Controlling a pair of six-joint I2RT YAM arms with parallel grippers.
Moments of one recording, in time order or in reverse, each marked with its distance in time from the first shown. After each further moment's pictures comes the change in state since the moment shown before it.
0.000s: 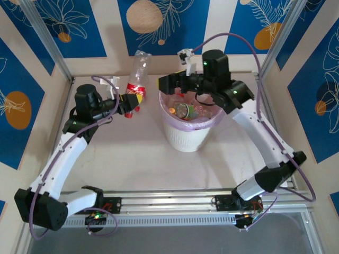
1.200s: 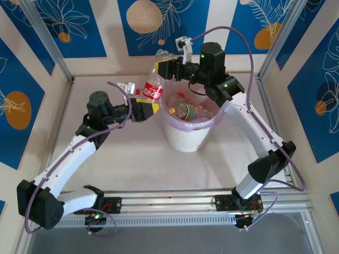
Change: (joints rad) left arm -0.159 0.021 -0.114 0.334 0.109 -0.141; right arm -0.050 0.080 0.026 0.263 -0.056 0.058
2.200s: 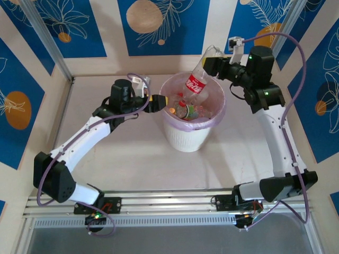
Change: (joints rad) left arm -0.083 0.284 0.255 -0.322 -0.329 0.223; right arm -0.342 -0.237 -0.195 -0.129 0.003 -0.047
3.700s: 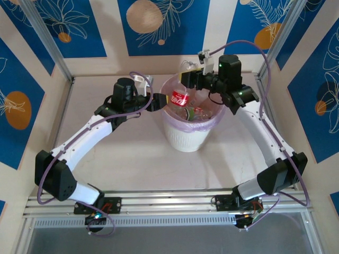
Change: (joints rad) left arm -0.024 0.019 0.034 -0.010 -0.037 0.015; right arm 0.158 0.084 -0.082 0.068 0.041 -0.116
